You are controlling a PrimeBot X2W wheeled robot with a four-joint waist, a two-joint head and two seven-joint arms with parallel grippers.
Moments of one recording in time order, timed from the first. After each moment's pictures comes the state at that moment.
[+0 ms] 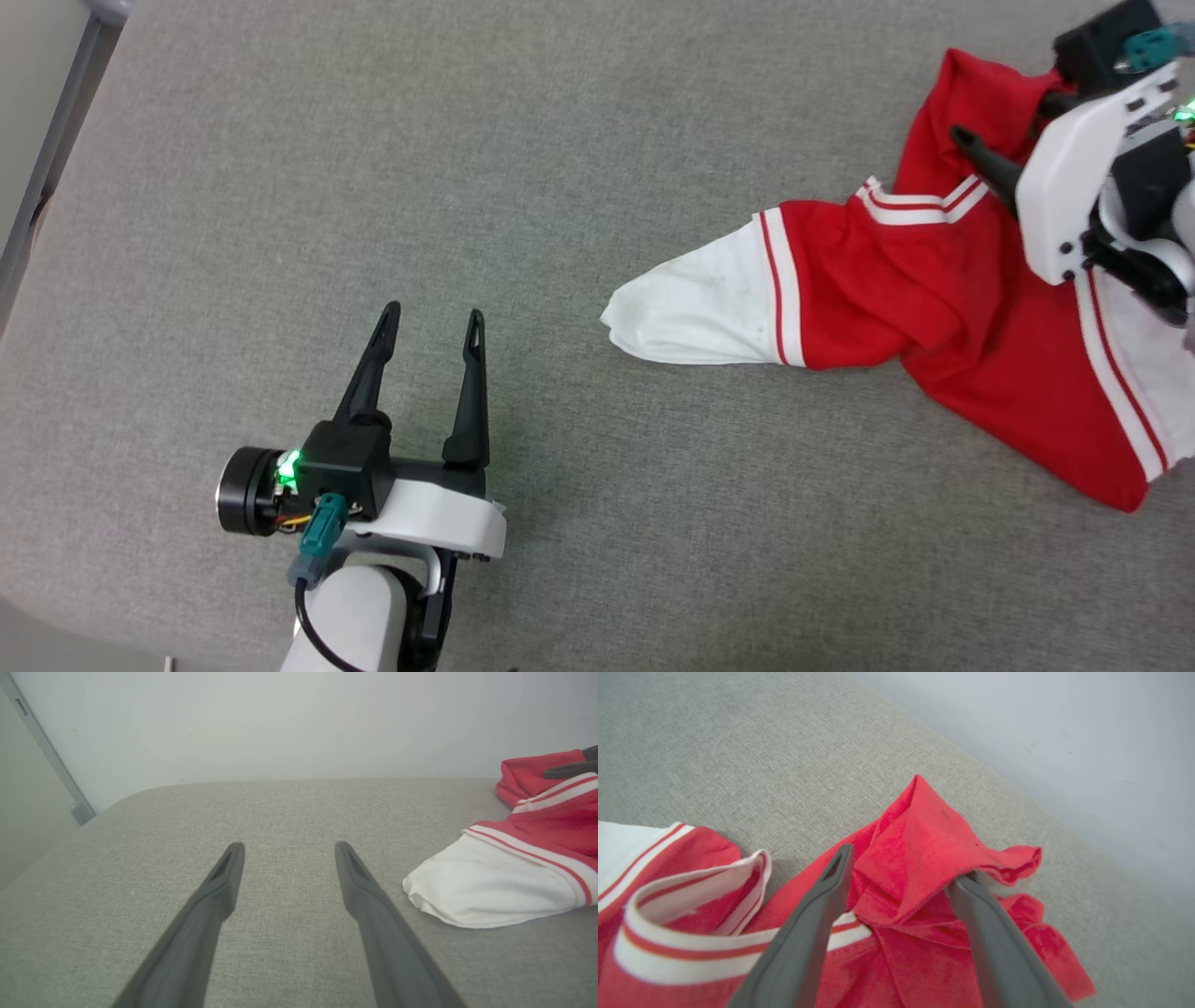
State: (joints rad) left arm -0.22 0.05 -0.19 0.08 -0.09 0.06 -0.26; right arm -1.15 -0.55 0.96 0.77 0.77 0.13 0.20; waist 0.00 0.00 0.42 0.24
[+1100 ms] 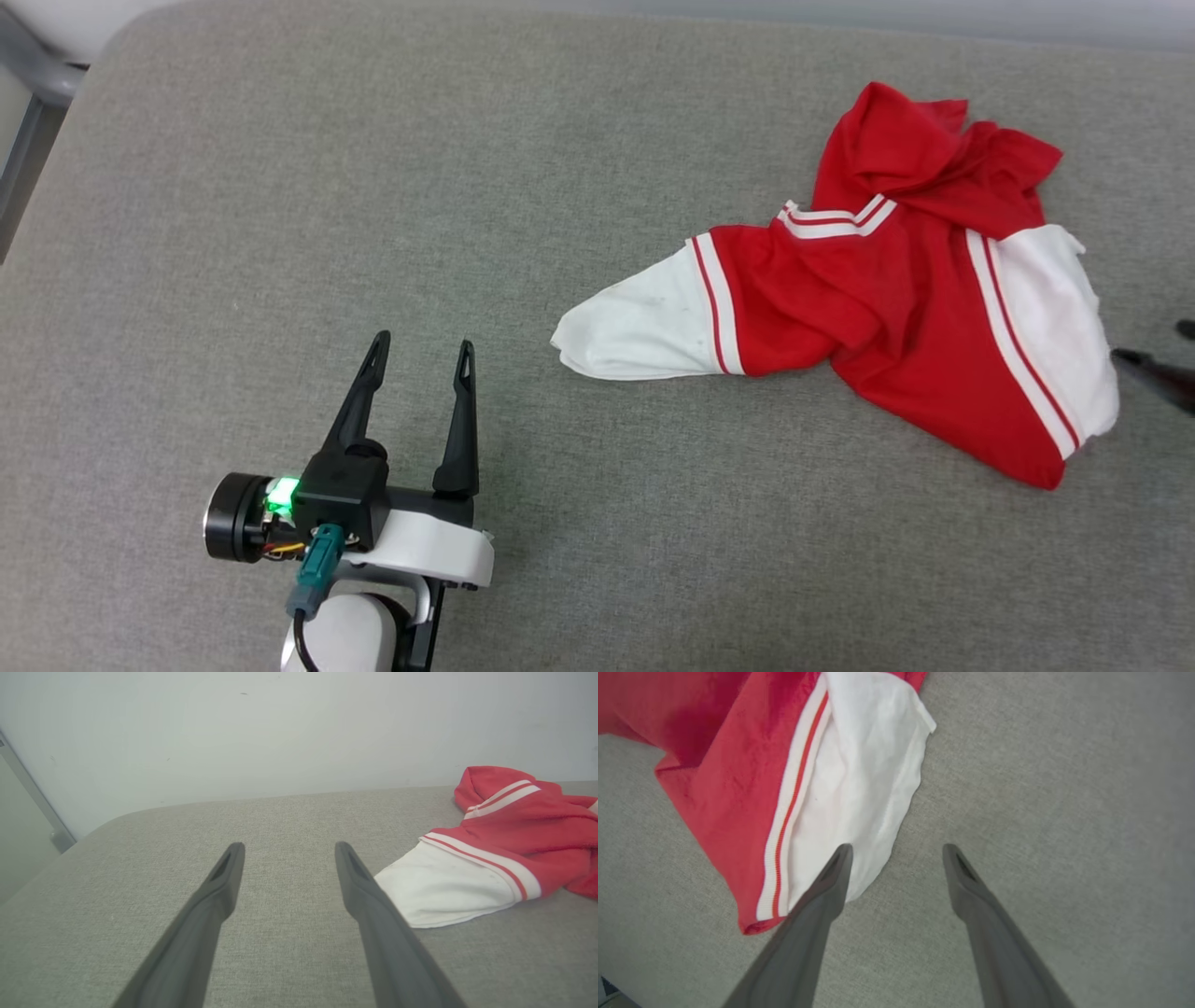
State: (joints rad) left arm -0.15 0.06 -0.16 0.05 -0.04 0.05 -0.26; right arm -0.66 -1.00 0.61 0.19 0.99 0.13 0.65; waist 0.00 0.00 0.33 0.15
